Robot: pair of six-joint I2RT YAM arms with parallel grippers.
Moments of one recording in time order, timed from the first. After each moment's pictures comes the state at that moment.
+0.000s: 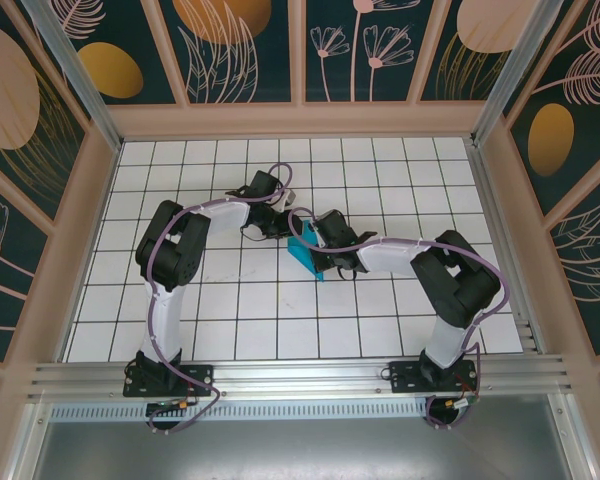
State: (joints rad) left arm -0.48 2.14 1.39 -0.32 0.54 -0.49; right arm 0.73 1.76 0.91 -0.14 0.01 0.27
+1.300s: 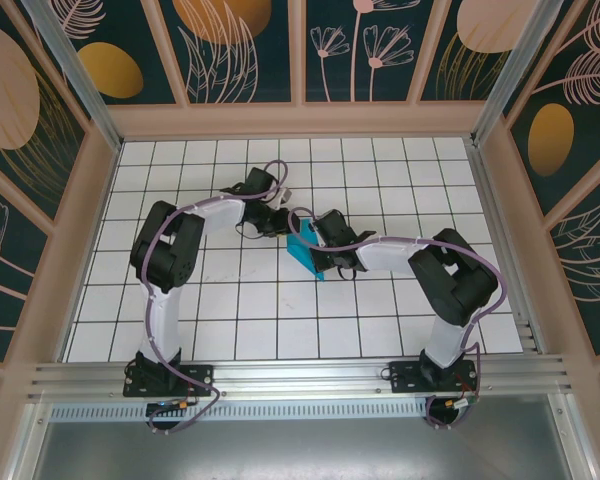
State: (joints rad) left arm -0.45 2.10 1.39 -0.38 0.54 -0.46; right arm 0.72 1.78 0.92 -0.14 0.01 0.27
